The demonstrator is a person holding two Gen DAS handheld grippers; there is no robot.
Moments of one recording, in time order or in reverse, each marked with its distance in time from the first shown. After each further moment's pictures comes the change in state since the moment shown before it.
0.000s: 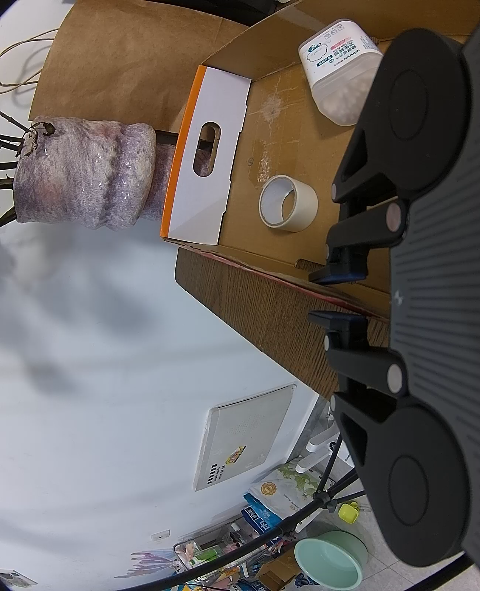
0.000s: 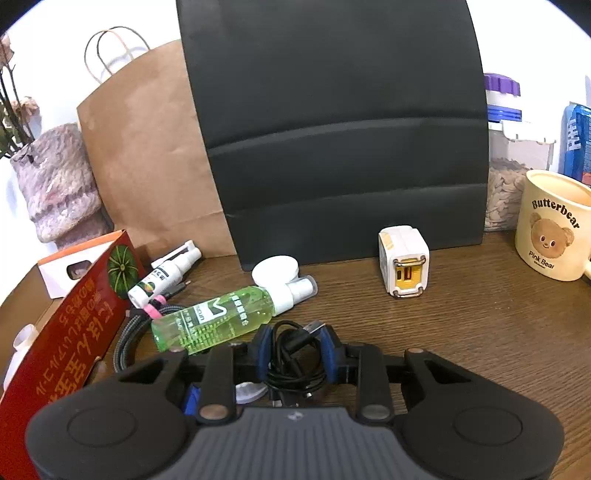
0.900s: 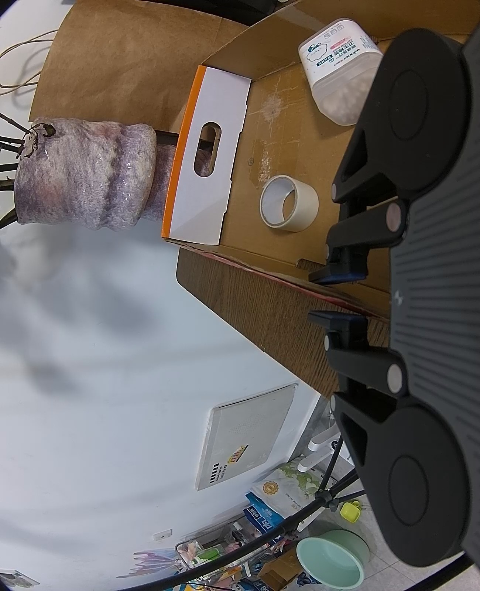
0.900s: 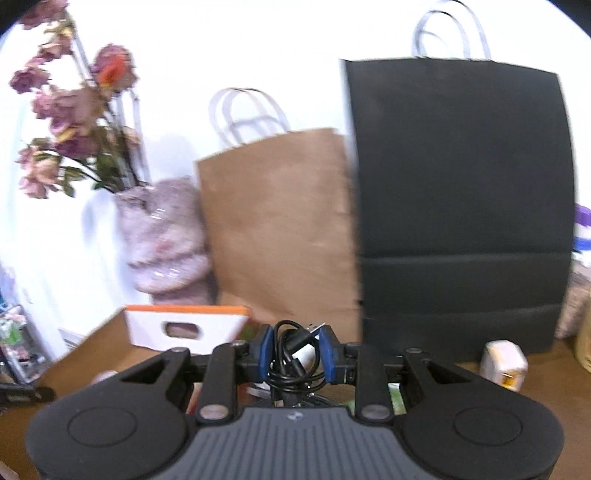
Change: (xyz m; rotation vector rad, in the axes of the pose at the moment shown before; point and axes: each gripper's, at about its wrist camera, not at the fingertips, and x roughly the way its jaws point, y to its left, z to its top) left arm 0.000 0.000 0.002 0.003 -0.003 0.002; right arm -0.041 0.108 0.030 -0.148 -0.235 0.162
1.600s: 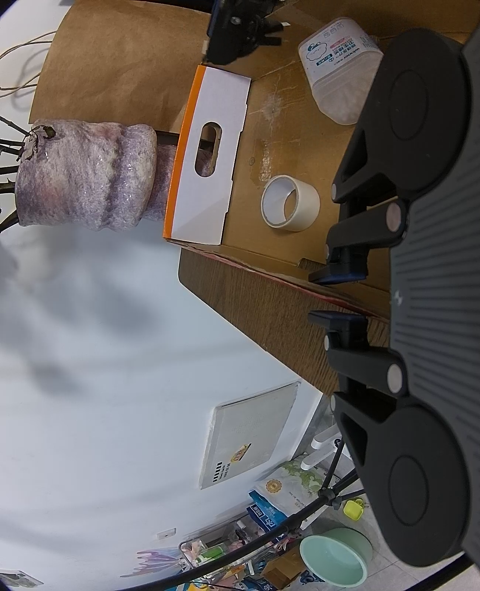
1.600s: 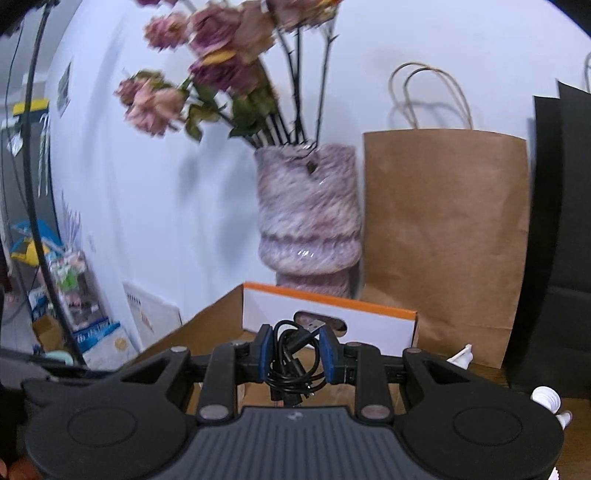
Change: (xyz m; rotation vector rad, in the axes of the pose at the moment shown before) left arm -0.001 -0.002 -0.001 0.010 -0.012 0.007; right arm 0.039 0.124 -0.002 -0.191 0.076 0.202
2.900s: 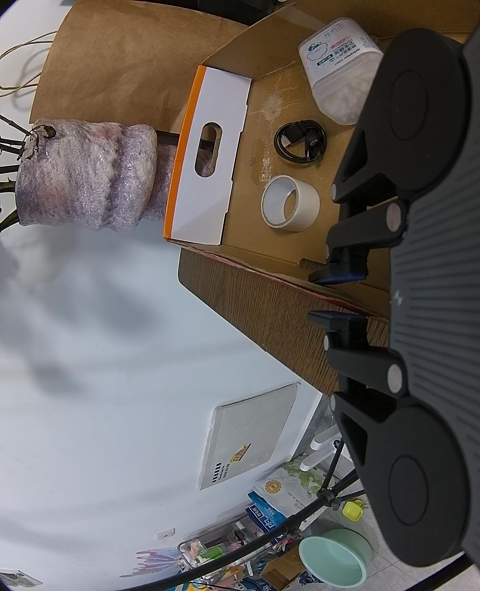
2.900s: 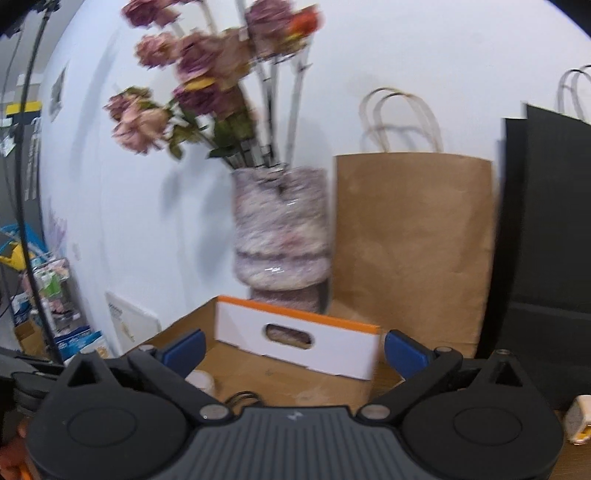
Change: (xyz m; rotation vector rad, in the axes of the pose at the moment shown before) left arm 0.000 -0.001 -0.001 -0.001 -0.001 0.001; right arm -0.025 -0.024 0.000 -0.007 -0.068 -0.077
